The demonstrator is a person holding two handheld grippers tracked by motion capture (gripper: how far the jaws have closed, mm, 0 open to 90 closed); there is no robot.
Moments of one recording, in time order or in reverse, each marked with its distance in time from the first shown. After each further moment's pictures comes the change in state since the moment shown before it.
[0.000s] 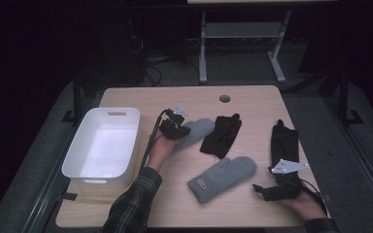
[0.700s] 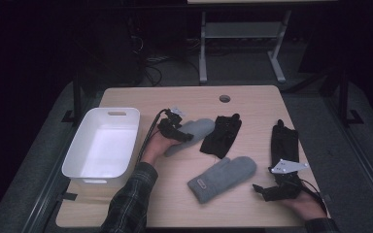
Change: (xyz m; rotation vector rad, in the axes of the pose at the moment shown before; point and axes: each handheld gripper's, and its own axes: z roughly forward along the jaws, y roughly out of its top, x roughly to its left) left arm 0.027 -0.011 0.029 0.063 -0.108 0.034; right arm 0.000 0.000 0.000 -0.001 0.001 -0.002
